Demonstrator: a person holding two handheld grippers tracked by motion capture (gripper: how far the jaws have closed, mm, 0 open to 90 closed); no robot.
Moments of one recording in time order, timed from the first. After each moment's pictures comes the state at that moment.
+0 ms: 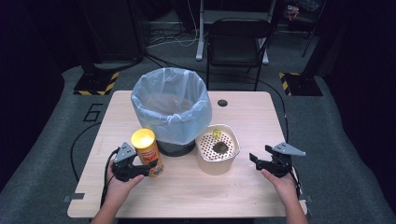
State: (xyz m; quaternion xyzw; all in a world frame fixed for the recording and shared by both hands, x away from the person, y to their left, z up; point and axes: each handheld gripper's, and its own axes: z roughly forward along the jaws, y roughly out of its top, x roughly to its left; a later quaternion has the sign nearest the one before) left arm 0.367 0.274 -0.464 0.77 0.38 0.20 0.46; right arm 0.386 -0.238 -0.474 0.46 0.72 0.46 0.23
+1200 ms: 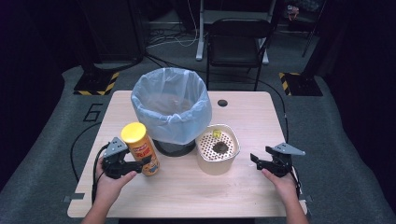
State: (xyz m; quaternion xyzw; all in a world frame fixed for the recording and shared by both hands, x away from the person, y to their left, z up) left arm 0.355 0.286 -0.415 0.77 0.39 0.19 0.46; right arm 0.392 -0.244 -0.484 0.47 0.73 0.45 0.22
